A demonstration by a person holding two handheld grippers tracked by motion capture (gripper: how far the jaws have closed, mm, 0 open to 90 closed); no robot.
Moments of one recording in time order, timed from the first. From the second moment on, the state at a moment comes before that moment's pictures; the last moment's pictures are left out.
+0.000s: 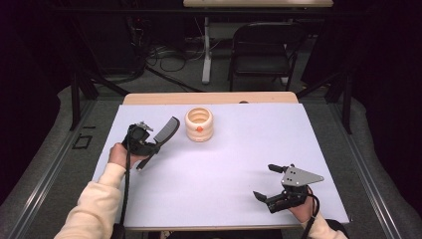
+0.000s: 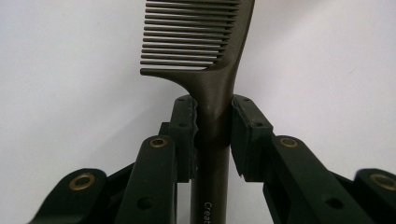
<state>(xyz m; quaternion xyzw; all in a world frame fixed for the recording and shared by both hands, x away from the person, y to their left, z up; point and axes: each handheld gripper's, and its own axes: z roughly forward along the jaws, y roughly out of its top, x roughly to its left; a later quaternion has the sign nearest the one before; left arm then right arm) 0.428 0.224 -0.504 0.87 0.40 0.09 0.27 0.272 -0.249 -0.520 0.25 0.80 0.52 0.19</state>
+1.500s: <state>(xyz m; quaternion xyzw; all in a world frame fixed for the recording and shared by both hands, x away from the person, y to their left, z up) 0.406 0.219 -0.499 0.82 0.40 0.15 0.38 0.273 -0.250 -0.520 0.25 0.80 0.52 0.19</state>
